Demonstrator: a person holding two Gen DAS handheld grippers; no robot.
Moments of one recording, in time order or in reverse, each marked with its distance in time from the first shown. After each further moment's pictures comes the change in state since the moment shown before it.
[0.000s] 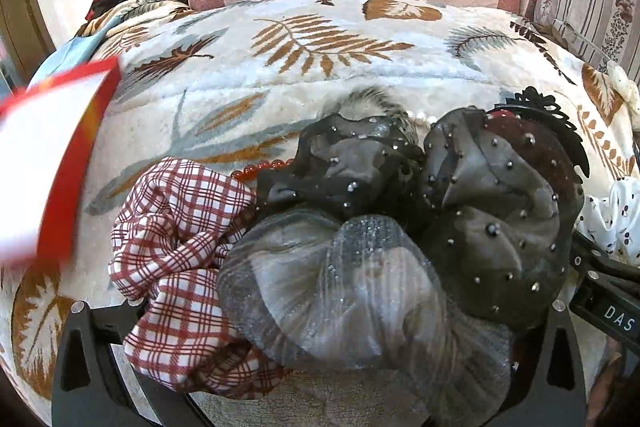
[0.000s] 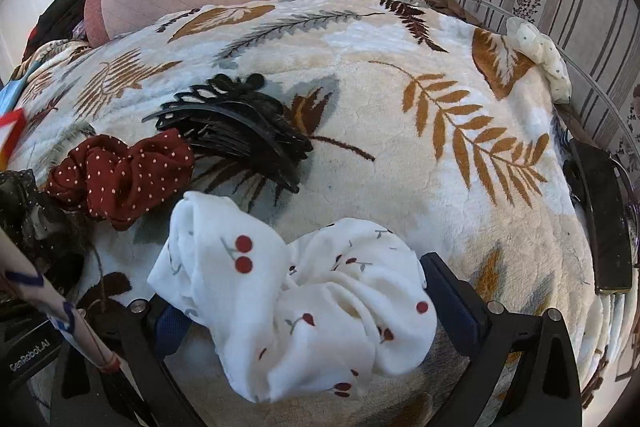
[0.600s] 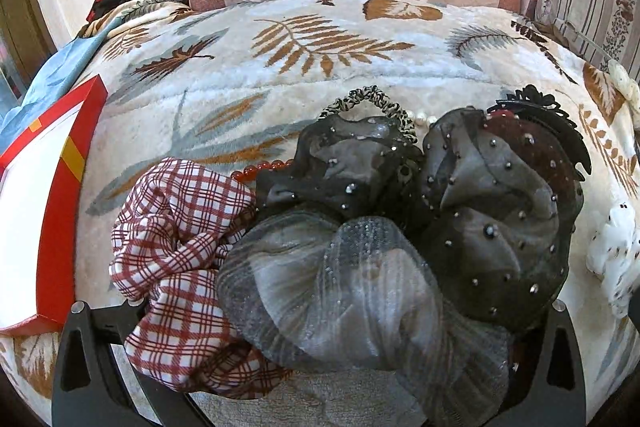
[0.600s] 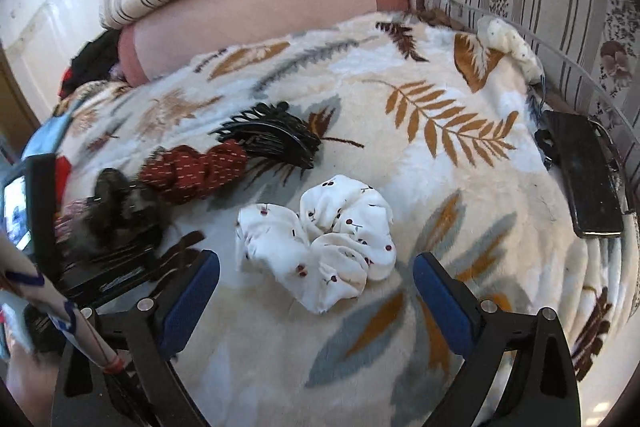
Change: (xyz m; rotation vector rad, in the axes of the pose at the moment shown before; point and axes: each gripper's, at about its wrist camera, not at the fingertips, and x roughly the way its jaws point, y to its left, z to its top) left arm -0.005 0.010 0.001 0.003 0.019 -0.003; right arm -0.076 -0.016 -0.037 0.090 -0.100 0.152
